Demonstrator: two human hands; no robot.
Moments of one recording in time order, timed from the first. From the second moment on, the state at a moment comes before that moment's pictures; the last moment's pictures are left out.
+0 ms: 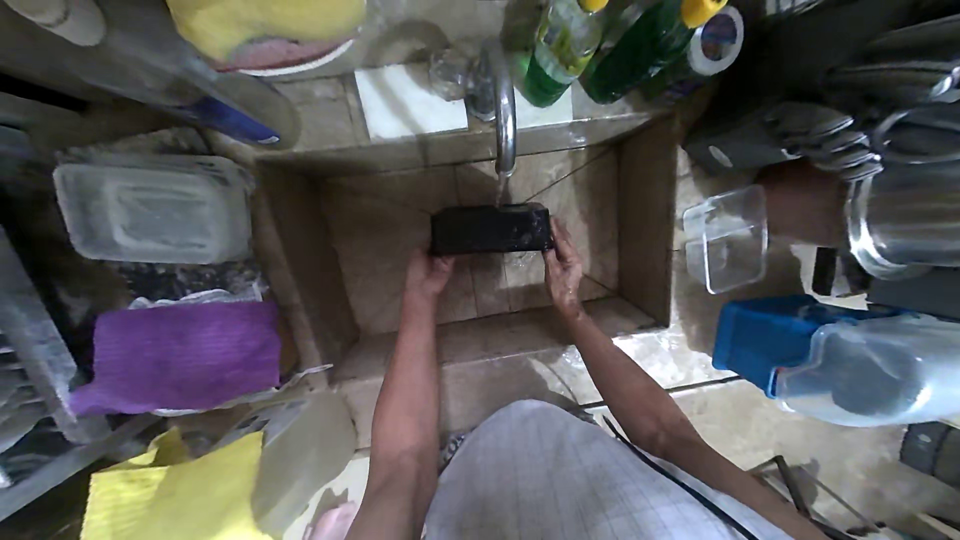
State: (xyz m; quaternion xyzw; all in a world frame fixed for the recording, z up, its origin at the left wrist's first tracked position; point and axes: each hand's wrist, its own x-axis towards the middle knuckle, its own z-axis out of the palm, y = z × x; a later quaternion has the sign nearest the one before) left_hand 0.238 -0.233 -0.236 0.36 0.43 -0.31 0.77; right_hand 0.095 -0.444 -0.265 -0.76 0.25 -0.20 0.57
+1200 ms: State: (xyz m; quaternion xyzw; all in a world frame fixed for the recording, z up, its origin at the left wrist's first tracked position) left_hand 0.261 -0.213 -0.253 0.73 0.26 -0.34 0.54; right_hand 0.145 -0.434 -0.173 -0.51 0.32 0.07 0.79
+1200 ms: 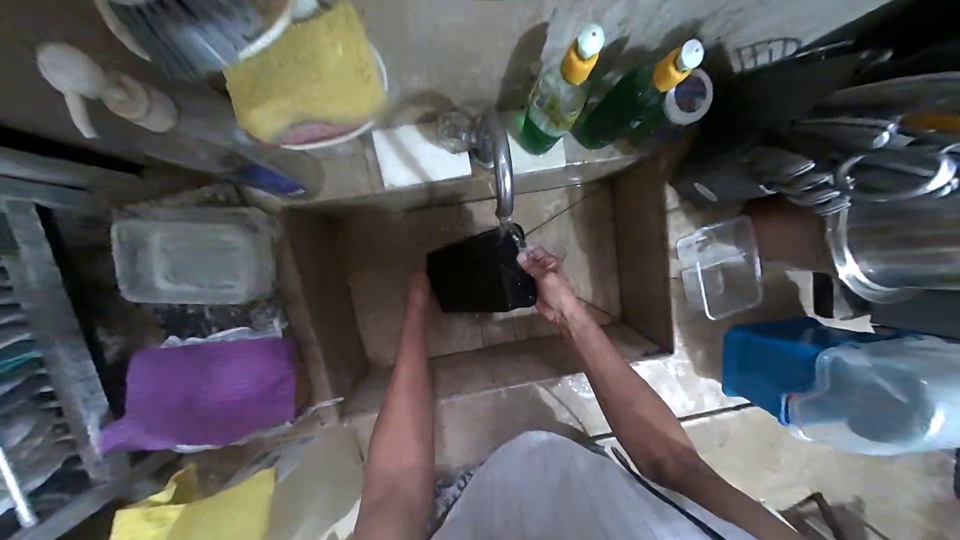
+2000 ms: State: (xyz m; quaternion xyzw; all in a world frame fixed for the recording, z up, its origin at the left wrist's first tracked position) left_hand 0.424 -0.302 -0.124 0.78 -0.03 -0.36 0.52; right_hand 0.045 -0.492 -0.115 -0.47 0.46 -0.13 0.74
